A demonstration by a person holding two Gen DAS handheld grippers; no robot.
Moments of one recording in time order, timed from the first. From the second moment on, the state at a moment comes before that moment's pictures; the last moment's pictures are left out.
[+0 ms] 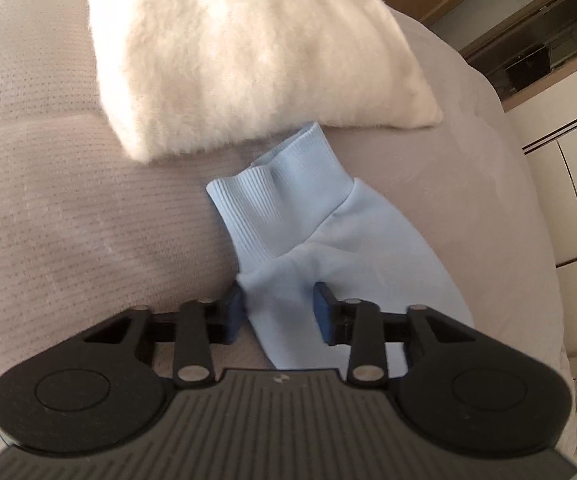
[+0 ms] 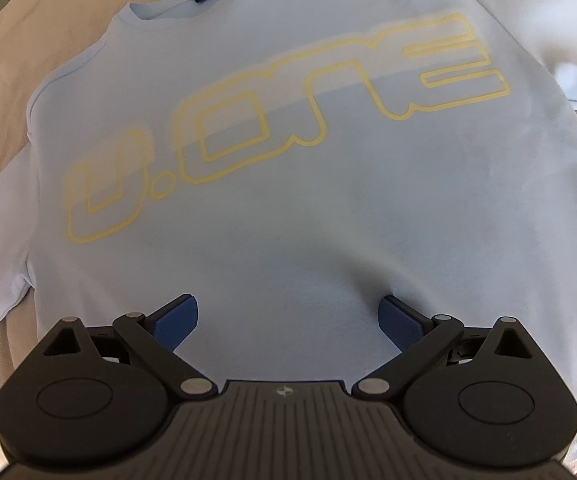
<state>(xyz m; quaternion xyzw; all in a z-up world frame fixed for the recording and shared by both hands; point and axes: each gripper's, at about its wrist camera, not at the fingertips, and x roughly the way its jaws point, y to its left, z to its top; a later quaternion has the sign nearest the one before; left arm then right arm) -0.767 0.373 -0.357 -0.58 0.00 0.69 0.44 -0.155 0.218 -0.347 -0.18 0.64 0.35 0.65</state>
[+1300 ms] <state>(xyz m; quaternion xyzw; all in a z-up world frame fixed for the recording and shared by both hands) -0.397 0.373 -0.293 -0.43 0.33 0.45 0.71 0.017 0.136 -0.360 0.10 0.64 0.35 0.68</state>
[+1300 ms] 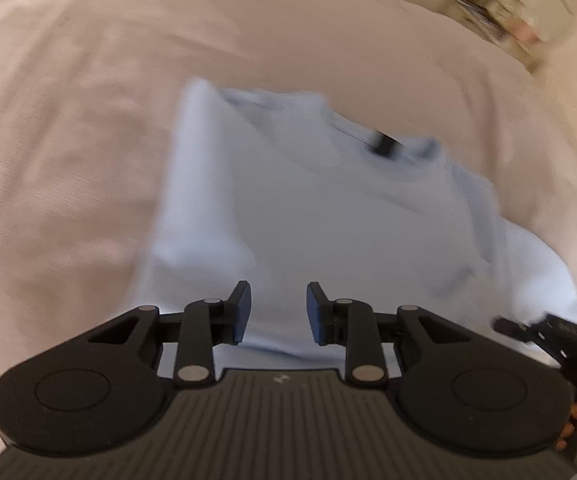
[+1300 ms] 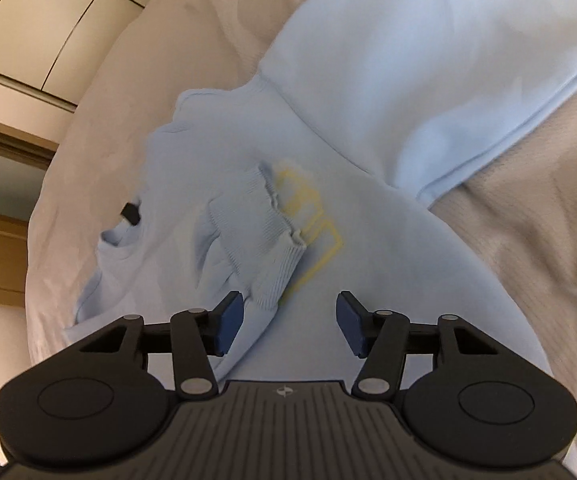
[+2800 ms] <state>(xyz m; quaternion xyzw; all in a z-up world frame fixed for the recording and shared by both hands) -0.392 0.586 -0.323 -0.43 0.42 0.36 0.71 0.010 0.162 -0.361 -0.02 0.55 0.39 0.74</state>
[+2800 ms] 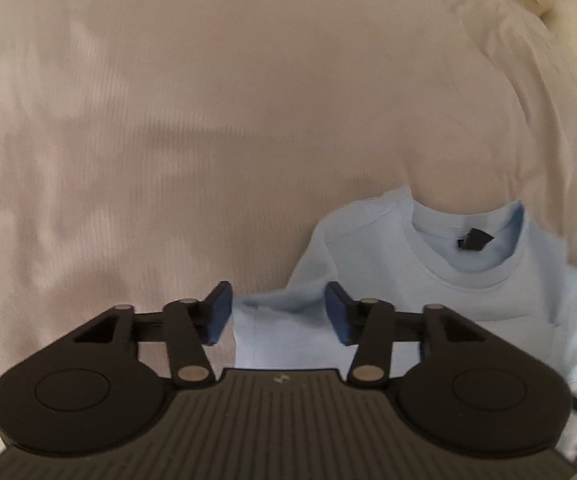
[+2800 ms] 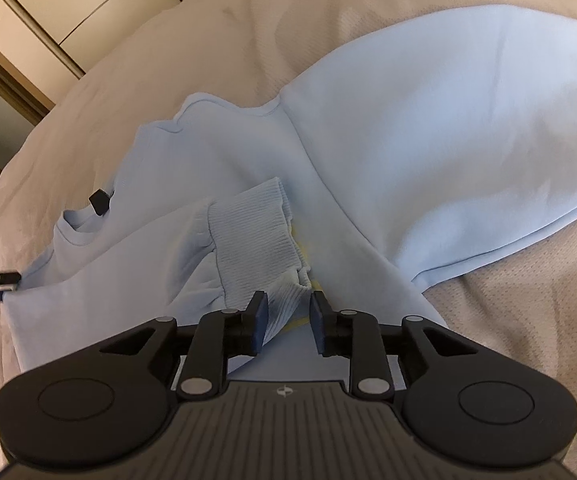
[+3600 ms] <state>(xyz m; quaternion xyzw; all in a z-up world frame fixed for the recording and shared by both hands) -0.415 0.541 -0.281 -0.36 0.37 0.49 0.70 -0.012 0.181 -0.351 -0.09 0.49 0.40 0.77</state>
